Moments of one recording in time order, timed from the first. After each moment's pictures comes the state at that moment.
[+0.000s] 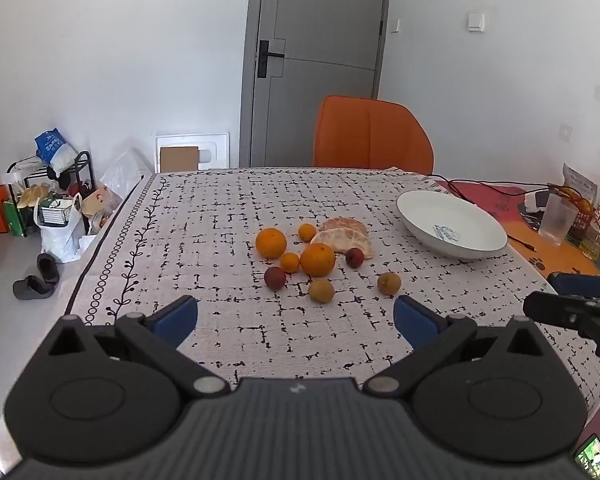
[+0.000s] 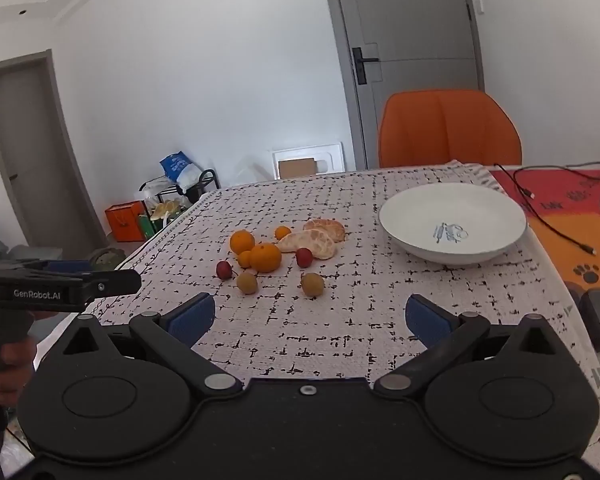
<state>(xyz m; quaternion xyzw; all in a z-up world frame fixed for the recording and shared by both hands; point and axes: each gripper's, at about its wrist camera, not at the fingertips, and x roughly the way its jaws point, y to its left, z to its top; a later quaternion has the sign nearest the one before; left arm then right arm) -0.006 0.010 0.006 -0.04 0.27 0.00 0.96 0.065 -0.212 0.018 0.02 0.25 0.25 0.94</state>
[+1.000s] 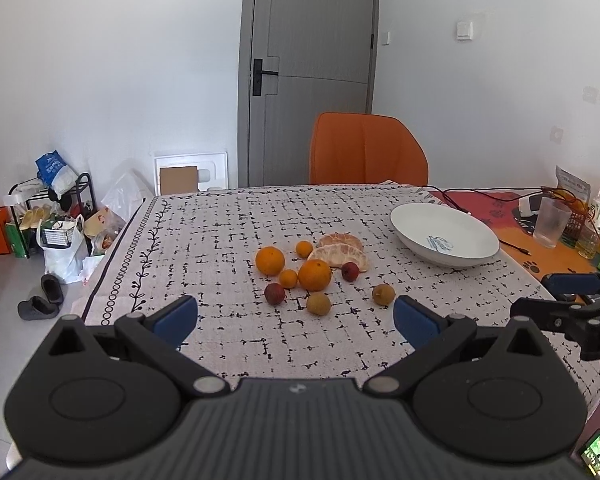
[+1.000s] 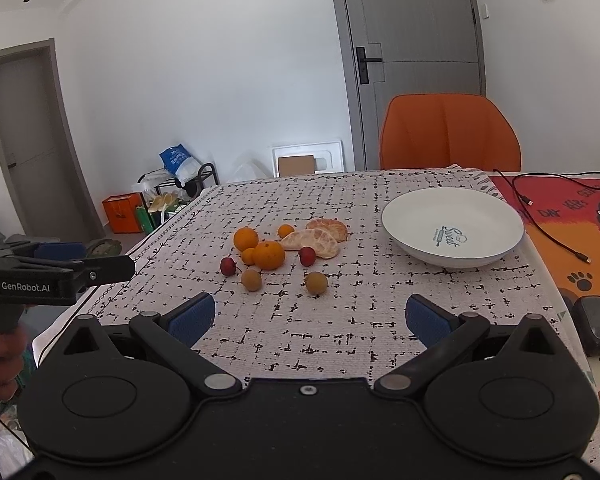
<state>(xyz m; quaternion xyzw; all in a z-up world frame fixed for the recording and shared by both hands) -0.020 0.004 0.017 -0.02 0.24 0.00 0.97 0.057 -0.208 0.028 0.01 0.26 0.24 0.94</state>
